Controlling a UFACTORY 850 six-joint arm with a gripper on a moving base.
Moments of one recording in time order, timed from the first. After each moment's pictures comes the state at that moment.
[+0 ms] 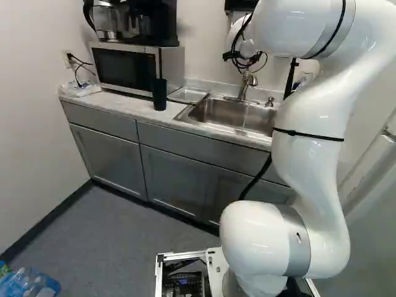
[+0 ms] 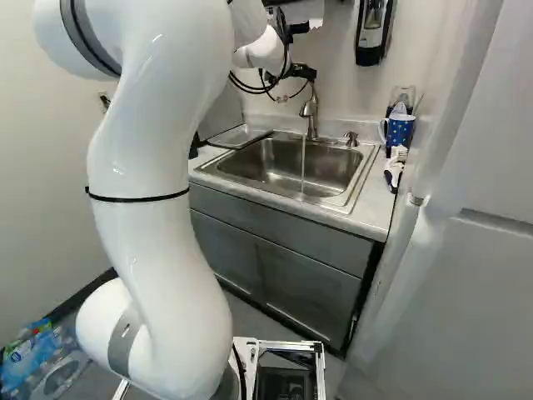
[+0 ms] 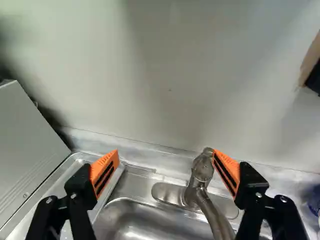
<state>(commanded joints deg) -12.5 -21.2 -89.4 0.0 3.8 0.0</state>
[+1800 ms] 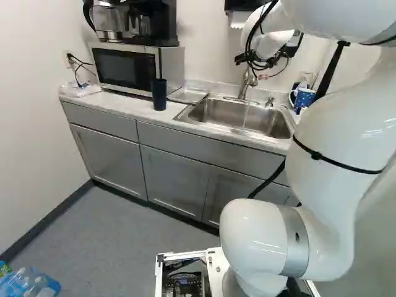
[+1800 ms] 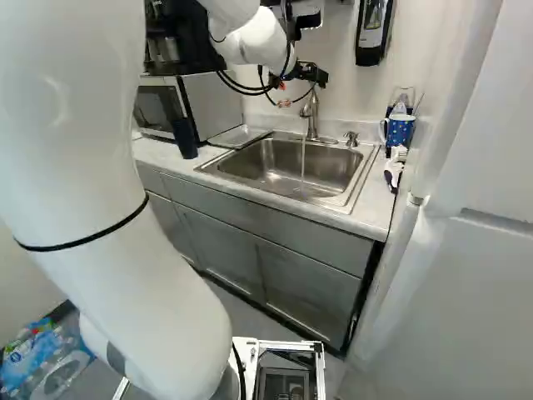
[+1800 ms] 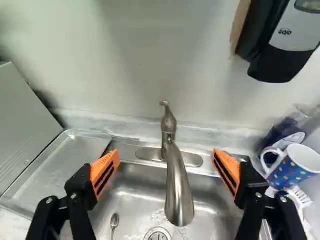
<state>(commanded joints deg) -17.4 -3.1 -69.4 0.0 0.0 0.0</state>
